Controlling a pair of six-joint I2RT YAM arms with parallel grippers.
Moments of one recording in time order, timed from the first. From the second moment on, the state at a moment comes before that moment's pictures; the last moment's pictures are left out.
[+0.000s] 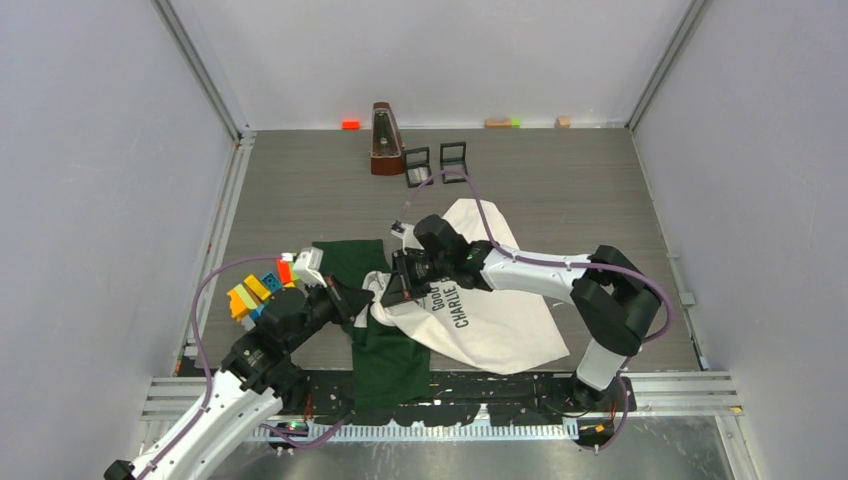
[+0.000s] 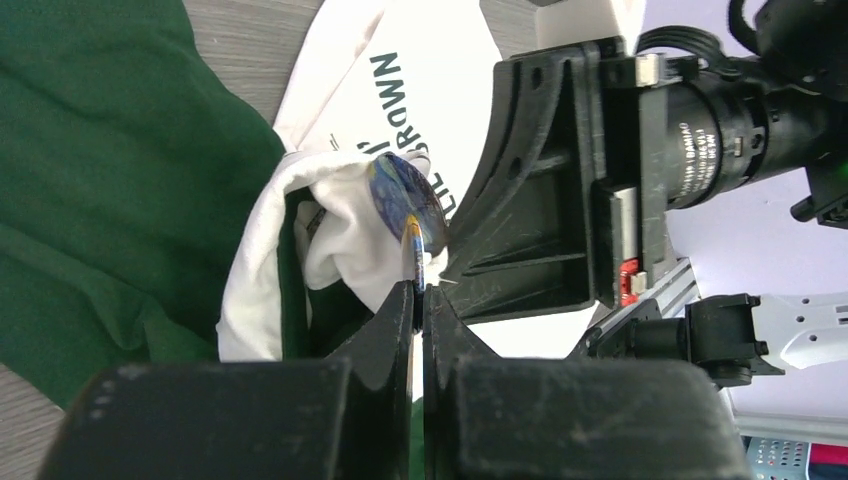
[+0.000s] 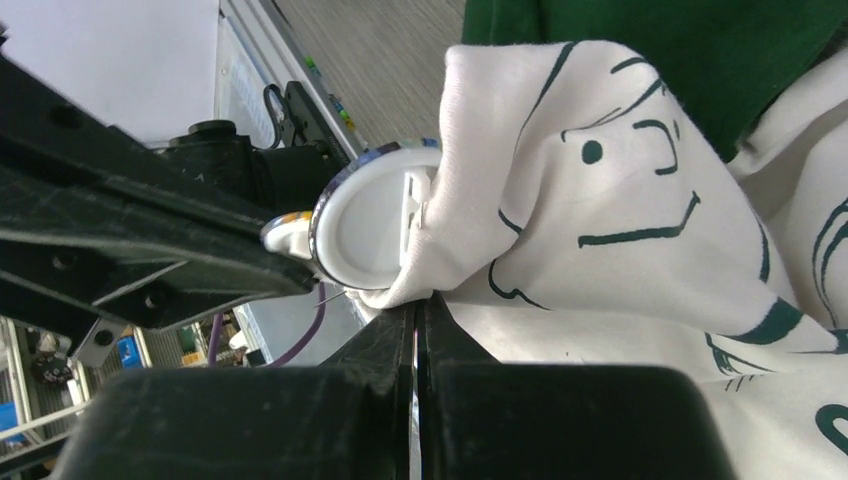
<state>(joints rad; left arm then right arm) -0.63 0.32 0.31 -0.28 0.04 -0.76 0.93 1.69 1.04 0.00 -0.52 0.75</state>
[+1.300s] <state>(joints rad) -0.29 0.81 0.61 -0.09 0.90 -0.69 0.83 1.07 0.88 -0.17 -0.47 0.32</state>
